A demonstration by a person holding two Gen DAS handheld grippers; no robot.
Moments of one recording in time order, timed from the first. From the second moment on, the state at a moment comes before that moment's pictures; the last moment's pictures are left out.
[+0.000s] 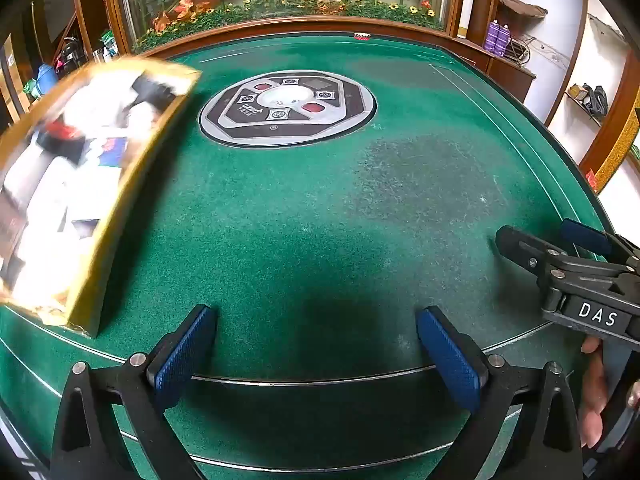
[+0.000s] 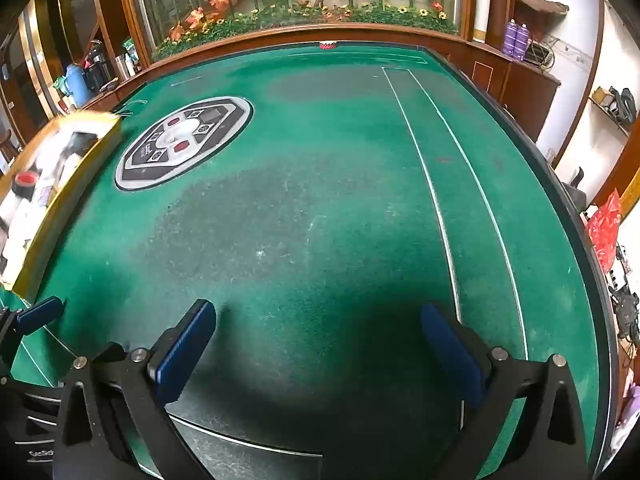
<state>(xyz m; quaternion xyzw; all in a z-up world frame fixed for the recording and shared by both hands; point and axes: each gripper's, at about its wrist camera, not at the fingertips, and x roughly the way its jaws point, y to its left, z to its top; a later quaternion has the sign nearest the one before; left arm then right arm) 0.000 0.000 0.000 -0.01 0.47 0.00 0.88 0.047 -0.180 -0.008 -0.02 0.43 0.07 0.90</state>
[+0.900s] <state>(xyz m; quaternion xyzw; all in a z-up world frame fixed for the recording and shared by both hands) -0.003 0.001 -0.001 -0.01 0.47 0.00 0.88 0.047 -0.185 -0.010 -0.02 0.43 0.08 0.90</state>
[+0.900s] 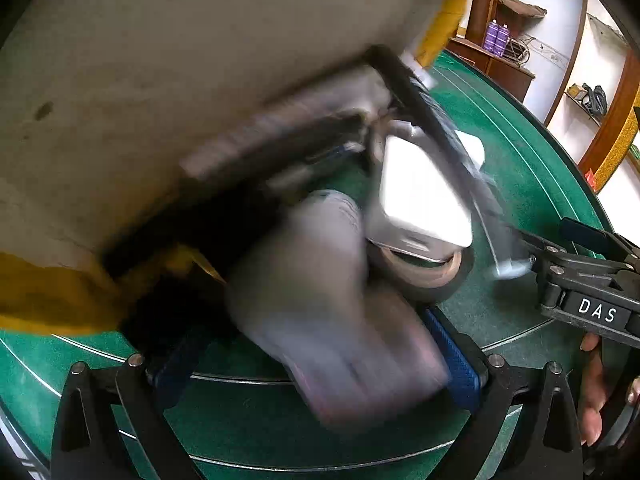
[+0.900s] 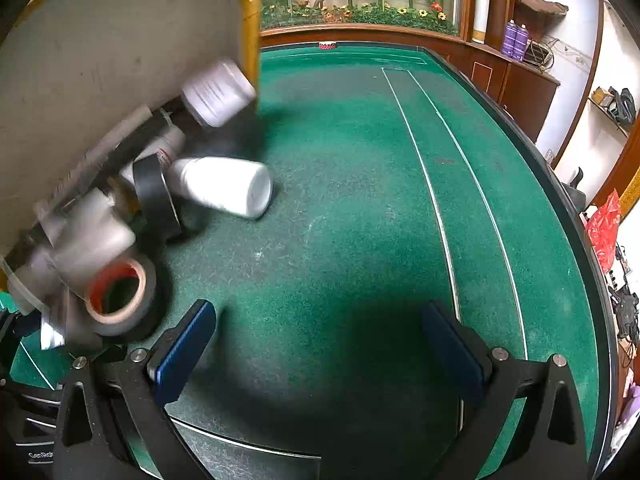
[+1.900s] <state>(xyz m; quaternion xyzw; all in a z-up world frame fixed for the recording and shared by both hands) -0.007 0.001 -0.001 -0.01 0.47 0.00 0.88 0.047 -0.184 -0.009 -0.01 0.43 0.08 0.90</state>
